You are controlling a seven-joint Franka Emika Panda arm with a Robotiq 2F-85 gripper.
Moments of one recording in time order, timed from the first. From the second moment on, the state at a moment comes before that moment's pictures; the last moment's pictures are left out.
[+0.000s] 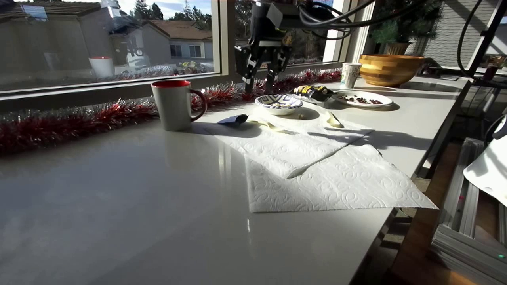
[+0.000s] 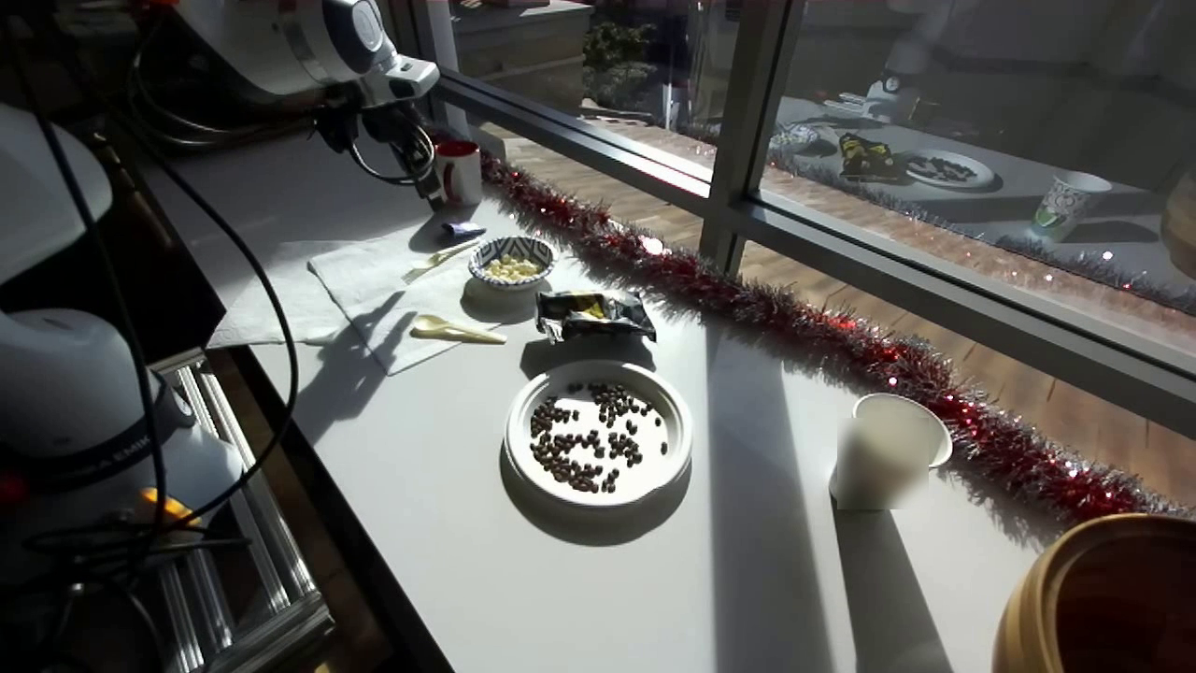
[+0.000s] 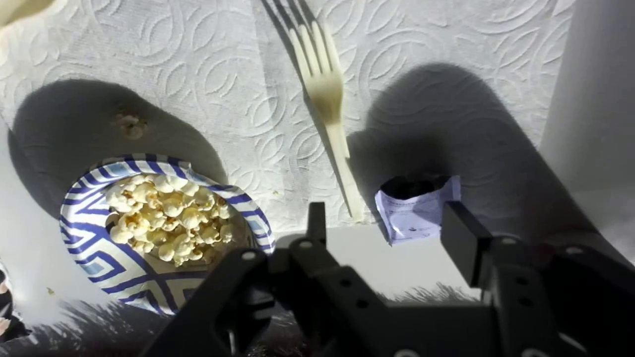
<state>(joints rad) -0.87 0.12 1.30 -2.46 -0.56 2.62 1.04</state>
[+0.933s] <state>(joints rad) -1.09 0.08 1.56 -2.24 -0.38 2.13 0.53</state>
